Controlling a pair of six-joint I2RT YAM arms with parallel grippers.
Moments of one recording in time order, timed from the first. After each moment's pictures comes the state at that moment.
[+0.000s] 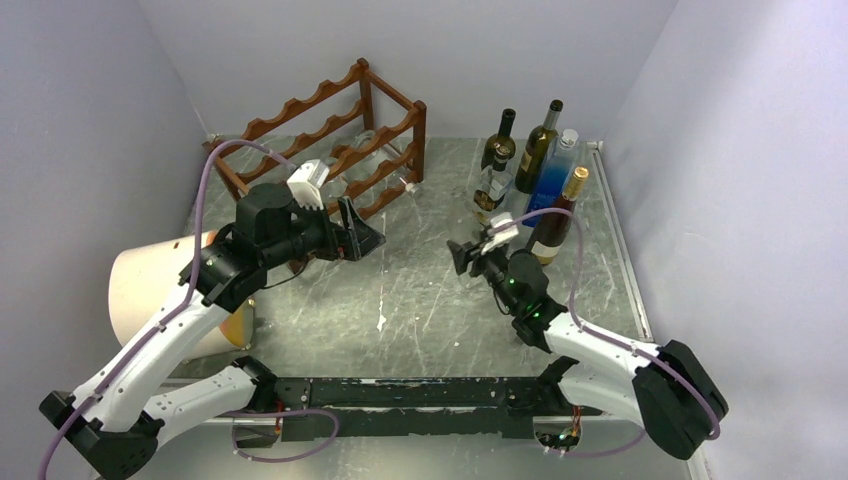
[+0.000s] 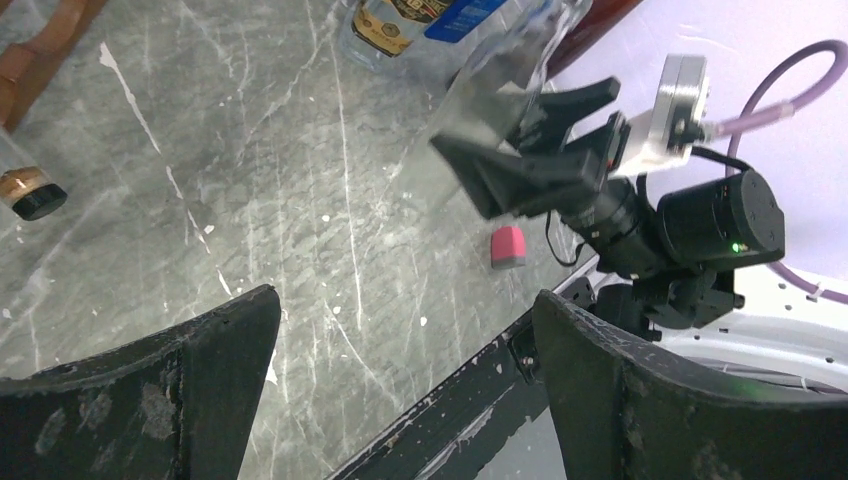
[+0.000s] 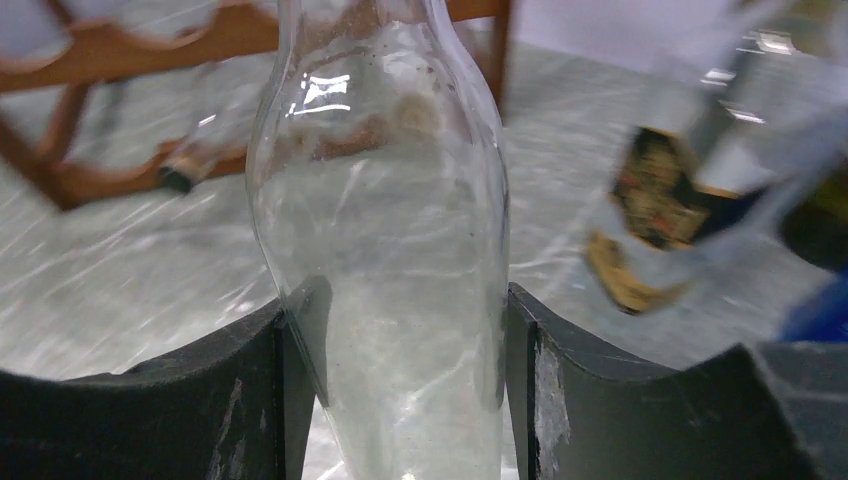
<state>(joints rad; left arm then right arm) -0.63 0.94 1.09 -0.53 0.17 -0.60 0.69 1.04 0.33 0.67 0.12 0.01</state>
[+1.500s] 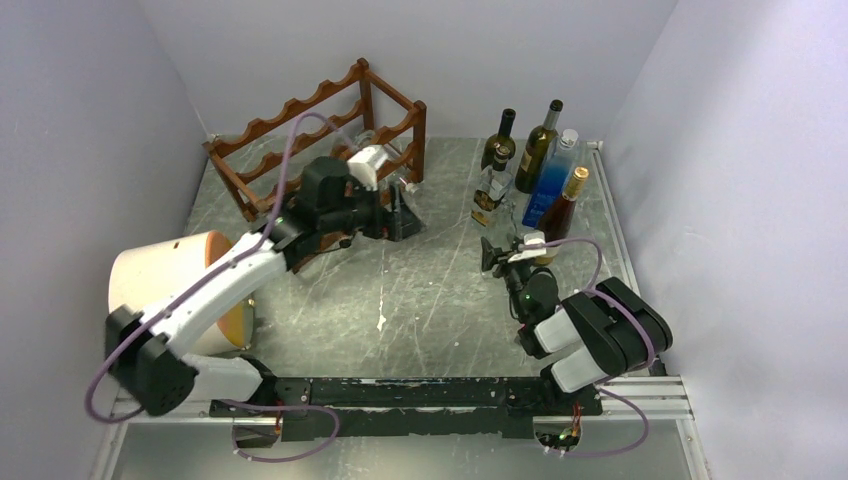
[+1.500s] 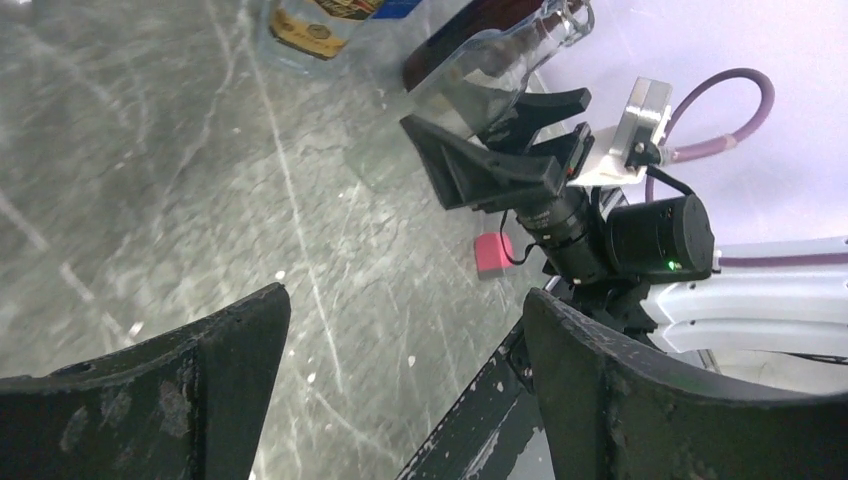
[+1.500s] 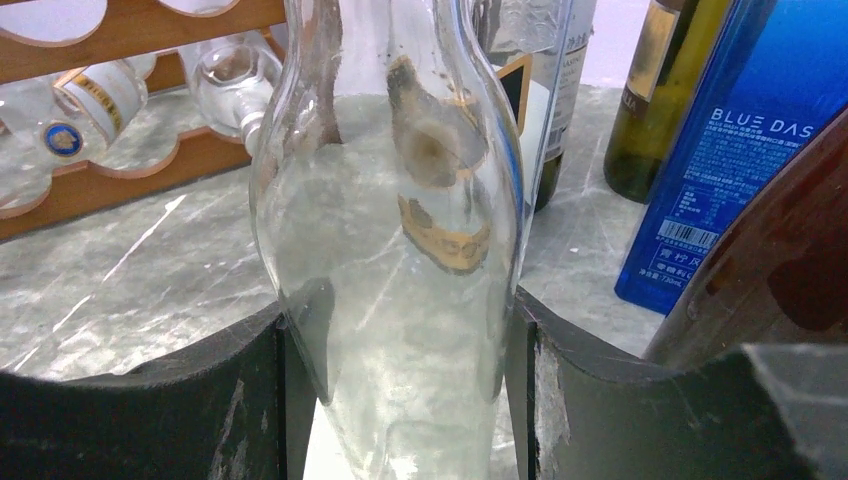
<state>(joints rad) -0.65 1.25 1.14 -0.30 0.33 -0.54 0.43 1.51 0.07 1.54 0.20 0.00</state>
